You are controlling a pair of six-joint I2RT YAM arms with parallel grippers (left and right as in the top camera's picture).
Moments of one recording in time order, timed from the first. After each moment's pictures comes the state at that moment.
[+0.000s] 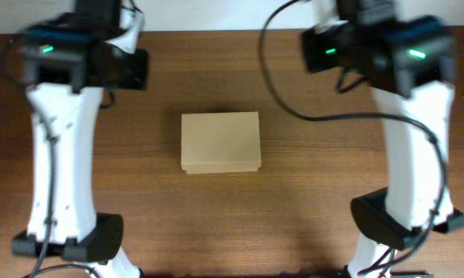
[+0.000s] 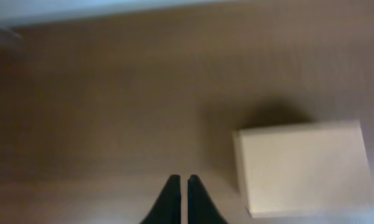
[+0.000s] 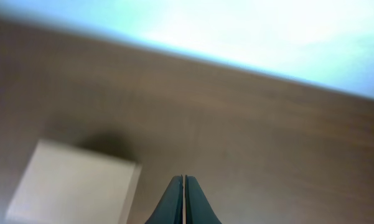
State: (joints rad) left arm -0.13 1.84 2.47 -1.59 -0.11 -0.01; right arm 0.30 1.98 2.83 -1.61 0.10 0.02
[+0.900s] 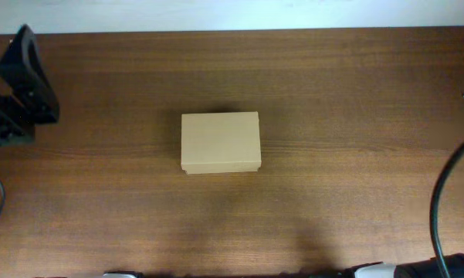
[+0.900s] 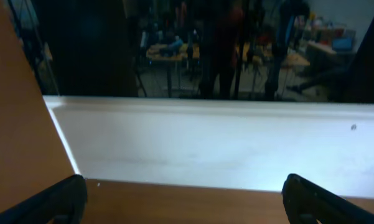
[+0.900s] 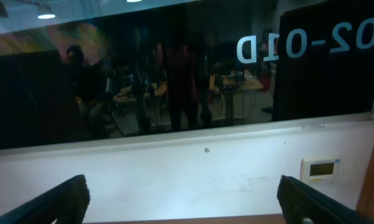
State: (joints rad) left arm -0.08 1.50 2.90 -1.47 -0.17 -0.02; right arm 0.17 1.56 3.14 -1.51 0.12 0.13
